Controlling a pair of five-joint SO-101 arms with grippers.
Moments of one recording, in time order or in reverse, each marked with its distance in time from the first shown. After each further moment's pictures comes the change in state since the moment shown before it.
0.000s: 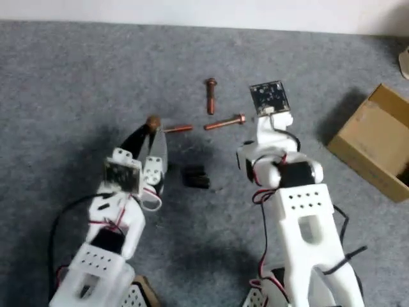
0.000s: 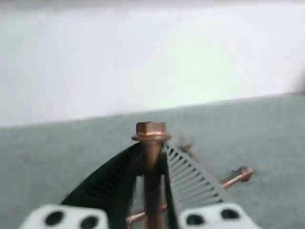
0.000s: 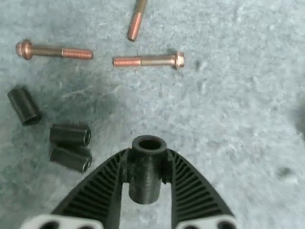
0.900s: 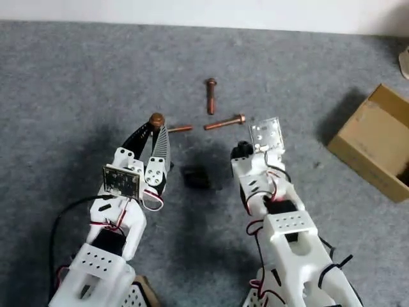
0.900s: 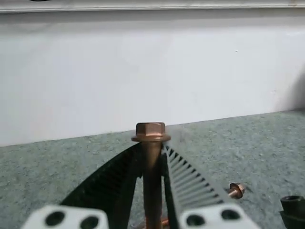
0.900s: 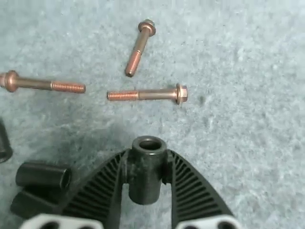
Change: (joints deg) left arm 0.6 -0.5 0.4 -0.7 0.0; right arm -0.2 0.0 31.6 -50.5 -0.2
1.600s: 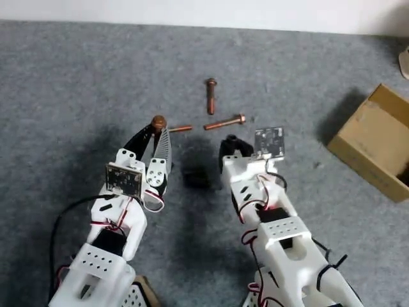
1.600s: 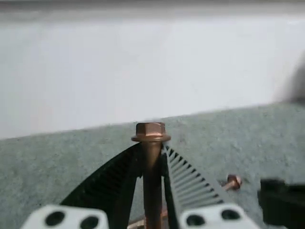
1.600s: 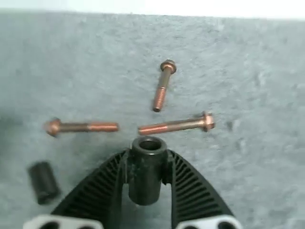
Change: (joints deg) left arm 0.4 0.0 0.0 0.6 0.0; right arm -5.4 0.0 4.0 -11.8 -16.0
